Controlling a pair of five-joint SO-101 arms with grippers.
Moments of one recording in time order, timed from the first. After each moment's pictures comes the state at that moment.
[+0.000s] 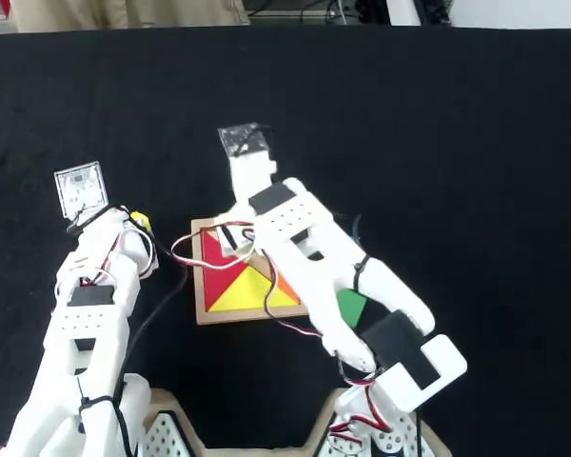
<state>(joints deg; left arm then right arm) -9.3 -42.0 76.7 13.6 10.3 -33.0 3.9 22.5 55.7 -16.5</state>
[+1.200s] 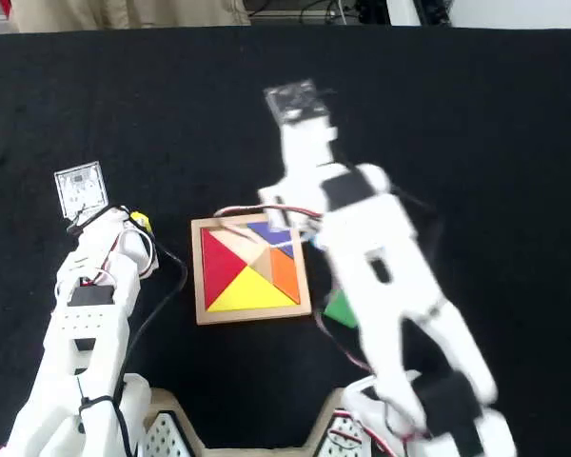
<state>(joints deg) -9.3 -42.0 76.7 13.6 10.3 -19.2 -19.9 23.8 68.6 -0.4</state>
